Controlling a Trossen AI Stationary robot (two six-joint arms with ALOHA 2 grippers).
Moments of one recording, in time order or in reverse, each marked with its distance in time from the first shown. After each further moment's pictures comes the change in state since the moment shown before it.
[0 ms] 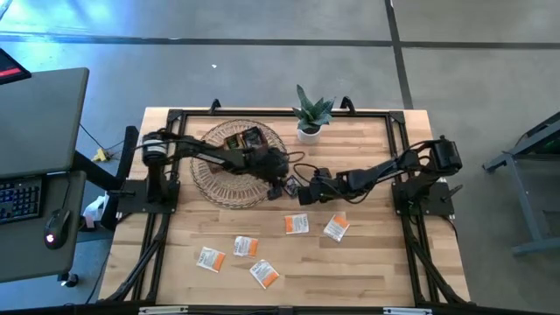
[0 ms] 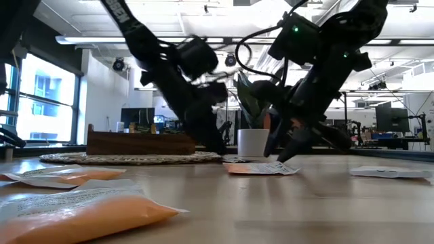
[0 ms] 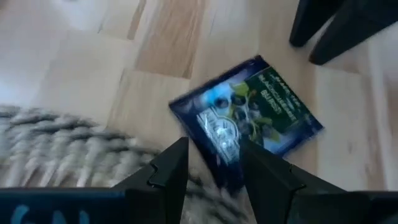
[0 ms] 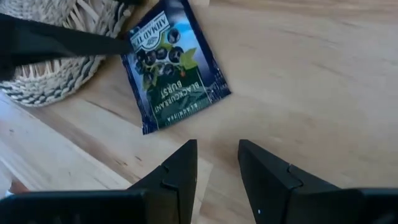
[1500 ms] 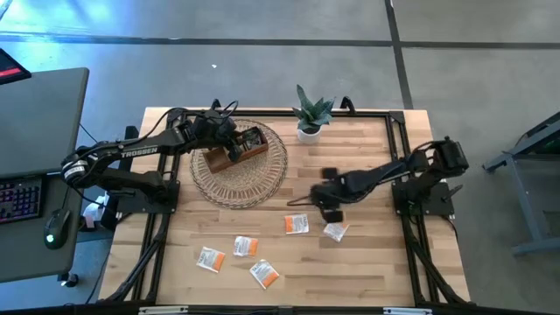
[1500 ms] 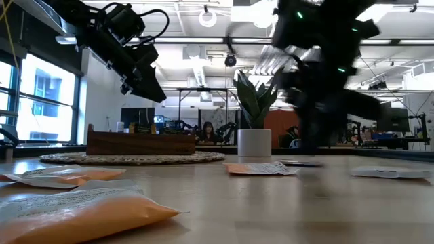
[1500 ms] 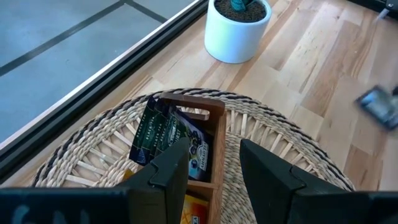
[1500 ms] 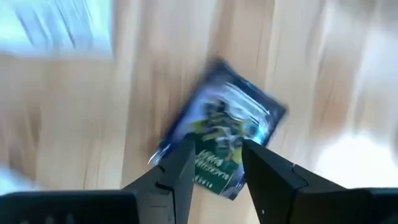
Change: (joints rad) left arm 0.360 -0.759 -0.371 -0.152 -0.082 -0.060; right arm 0.090 -0.059 0.149 -0.483 0.049 -1.381
